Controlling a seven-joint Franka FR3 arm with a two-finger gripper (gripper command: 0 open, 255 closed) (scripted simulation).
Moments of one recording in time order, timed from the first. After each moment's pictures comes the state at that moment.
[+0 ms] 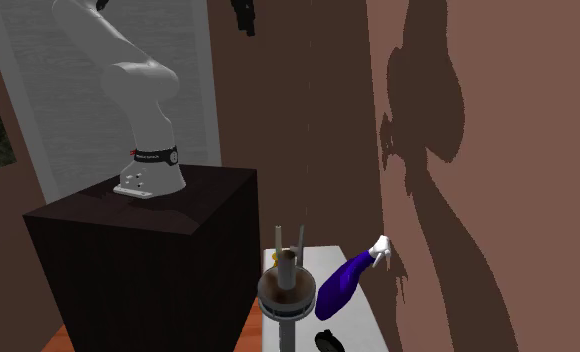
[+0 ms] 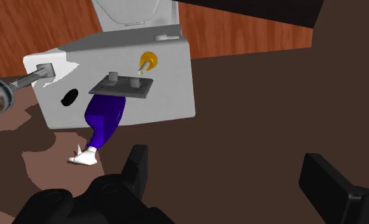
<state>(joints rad) 0.02 -0.80 0.00 -2.32 0.00 1.62 -0.11</state>
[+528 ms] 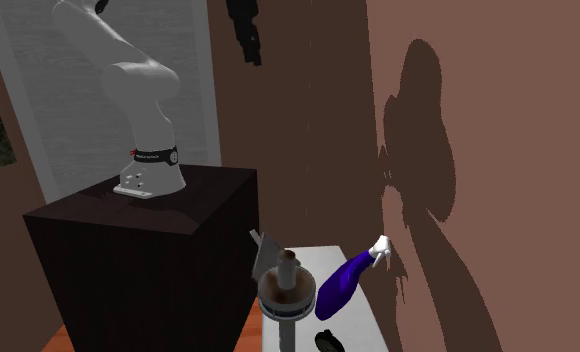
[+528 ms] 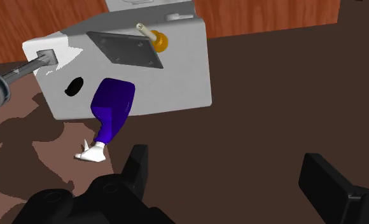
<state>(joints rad) 0.00 -0.85 -0.01 -2.57 -0.03 1.91 -0.11</state>
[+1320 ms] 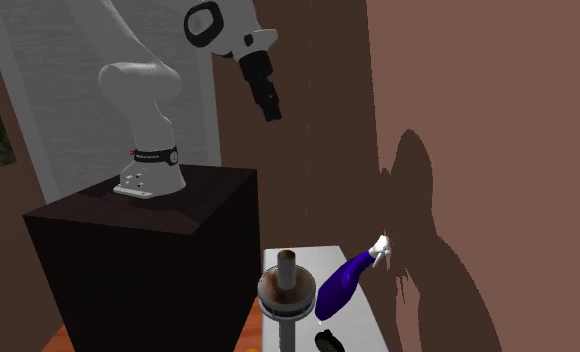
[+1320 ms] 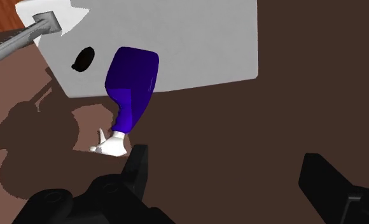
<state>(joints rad) -0.09 -0.61 -0.05 -2.86 -0.12 2.62 -0.10</state>
